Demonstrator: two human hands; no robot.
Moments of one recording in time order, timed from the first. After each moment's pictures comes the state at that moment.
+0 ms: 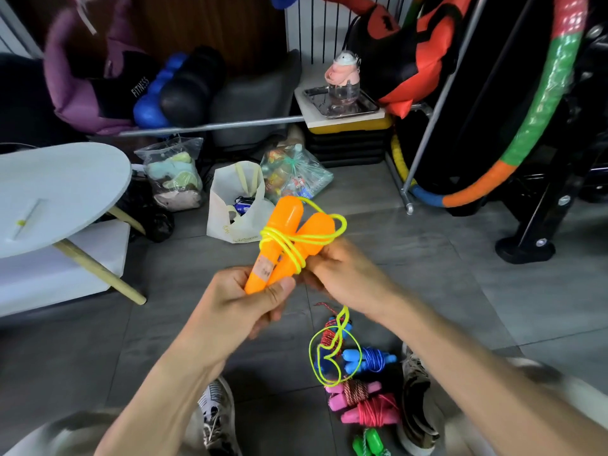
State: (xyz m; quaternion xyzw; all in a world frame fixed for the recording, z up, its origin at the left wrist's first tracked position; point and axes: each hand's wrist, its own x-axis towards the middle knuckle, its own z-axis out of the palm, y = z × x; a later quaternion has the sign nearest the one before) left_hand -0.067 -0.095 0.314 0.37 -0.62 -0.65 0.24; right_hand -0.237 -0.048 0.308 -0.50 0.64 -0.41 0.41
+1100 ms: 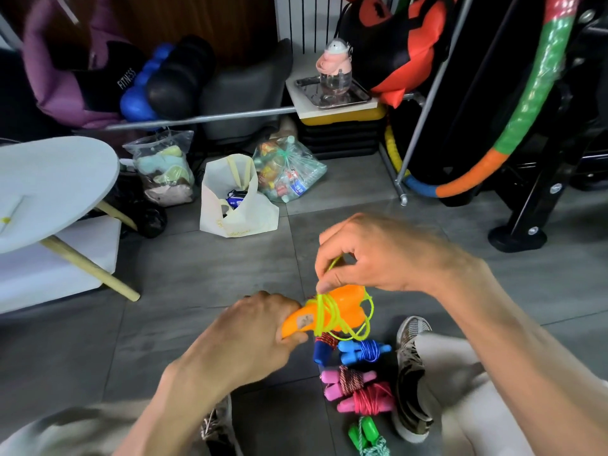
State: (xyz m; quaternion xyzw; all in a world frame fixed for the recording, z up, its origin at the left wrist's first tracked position) left_hand -0.078 -0.080 0.292 0.28 -0.93 -0.23 -0.01; right_hand -0.285 -0.029 0.352 -0.75 0.62 -0.12 0.20
